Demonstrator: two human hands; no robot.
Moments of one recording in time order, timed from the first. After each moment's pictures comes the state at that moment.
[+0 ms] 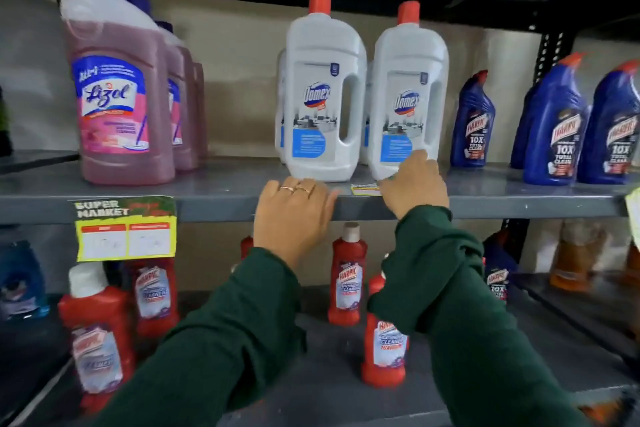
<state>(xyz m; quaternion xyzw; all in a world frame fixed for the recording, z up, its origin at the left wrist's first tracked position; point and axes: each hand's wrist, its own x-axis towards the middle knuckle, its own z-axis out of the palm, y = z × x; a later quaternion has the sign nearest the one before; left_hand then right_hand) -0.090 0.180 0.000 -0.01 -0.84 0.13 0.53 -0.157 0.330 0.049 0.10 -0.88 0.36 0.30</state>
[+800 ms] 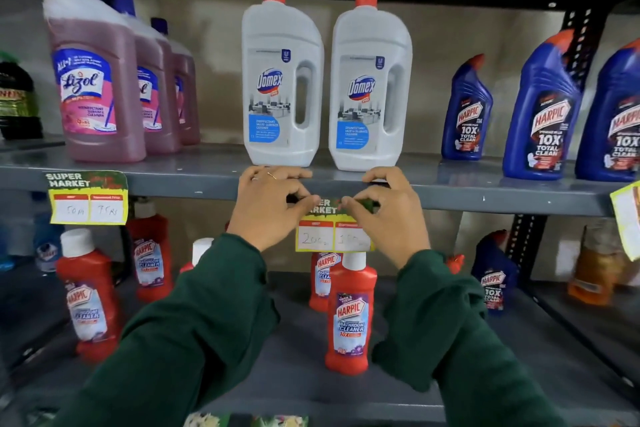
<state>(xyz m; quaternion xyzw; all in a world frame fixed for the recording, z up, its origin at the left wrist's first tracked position) -0.089 0.244 0.003 0.01 -0.88 -0.11 0.45 -0.170 0.408 -0.003 0.40 -0.75 0.43 0.31</state>
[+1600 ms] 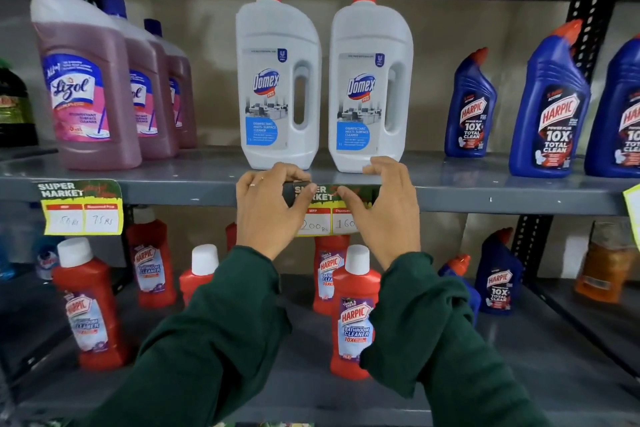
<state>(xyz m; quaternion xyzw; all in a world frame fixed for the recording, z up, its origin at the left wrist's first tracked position) -0.102 0.249 -0.004 0.04 -0.80 -0.22 0.56 -0.167 0.391 -0.001 0.33 -0.73 0.50 0.34</state>
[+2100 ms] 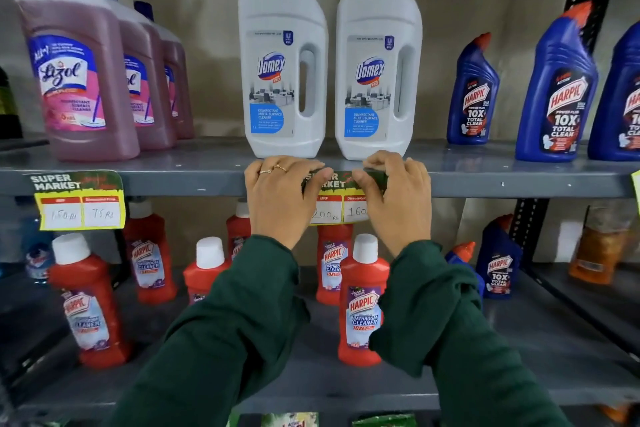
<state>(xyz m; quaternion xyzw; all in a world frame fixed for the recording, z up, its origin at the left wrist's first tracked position) -0.113 0.243 -0.009 0.04 -0.81 -0.09 0.58 -0.175 0.383 -0.007 0.30 -0.75 0.44 0.39</state>
